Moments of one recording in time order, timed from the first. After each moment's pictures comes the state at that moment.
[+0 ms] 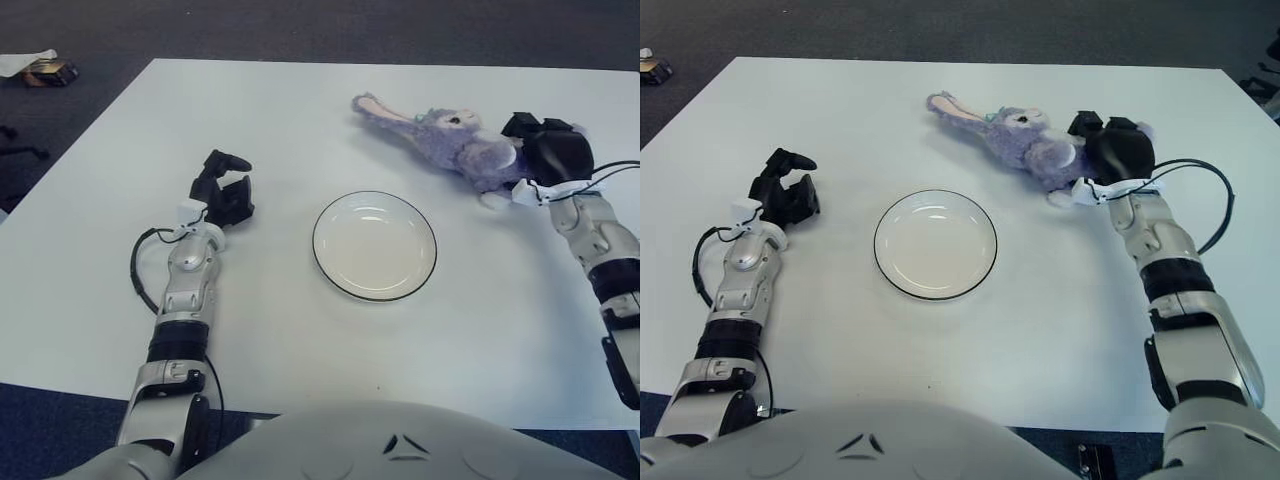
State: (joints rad) left arm -0.20 0.17 0.14 0.28 -0.09 -0.20 -0.07; right arm -0.59 -0.70 0.25 0.75 -0.76 -0.35 -0.42
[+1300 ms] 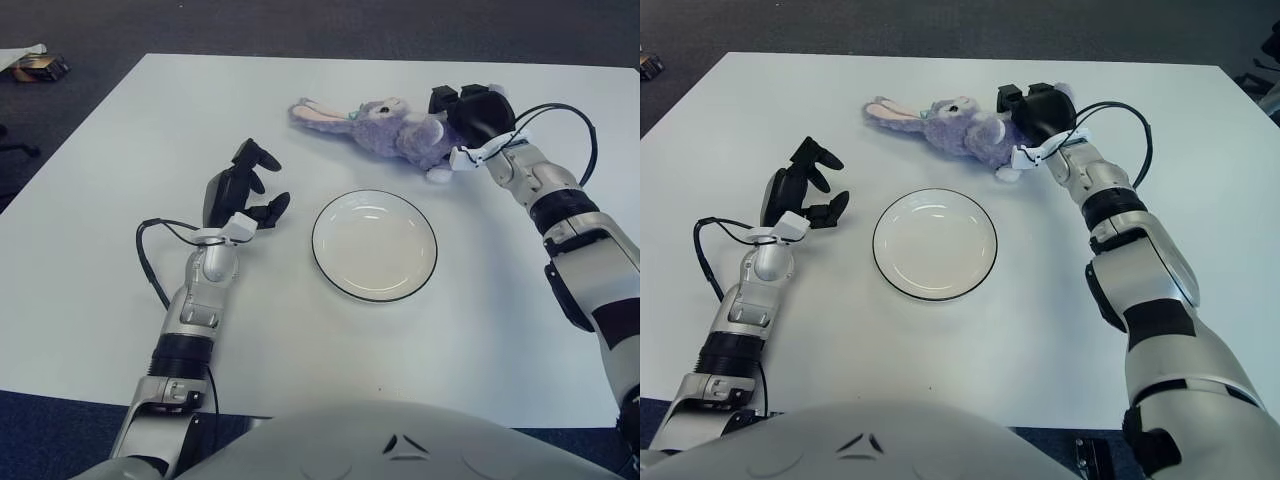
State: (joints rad) left arm -0.12 0.22 -0.03 0.06 0.64 -0.29 0.27; right arm -1.01 -0.48 0.52 1.13 -0.86 -0.43 -0.42
